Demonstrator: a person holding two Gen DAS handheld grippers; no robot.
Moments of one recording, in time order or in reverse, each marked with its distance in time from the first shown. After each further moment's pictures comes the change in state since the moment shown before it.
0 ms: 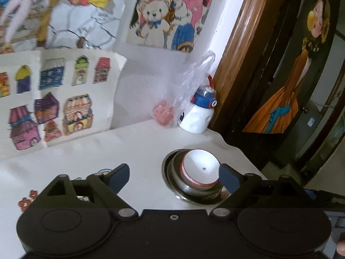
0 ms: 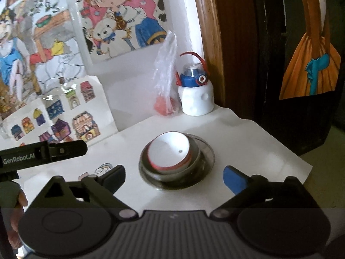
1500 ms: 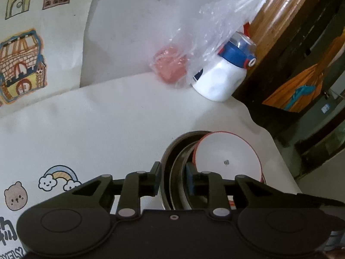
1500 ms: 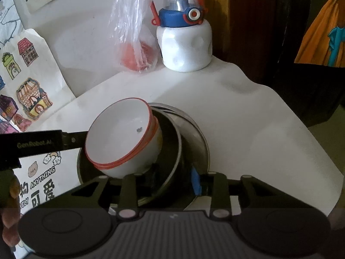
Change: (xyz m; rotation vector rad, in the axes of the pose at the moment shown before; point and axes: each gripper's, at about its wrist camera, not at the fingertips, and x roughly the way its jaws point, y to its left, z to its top) left arm 0.200 0.016 0.013 -0.121 0.291 -0.003; right arm 0.176 -0.036 0.026 -0.007 0.310 -0.053
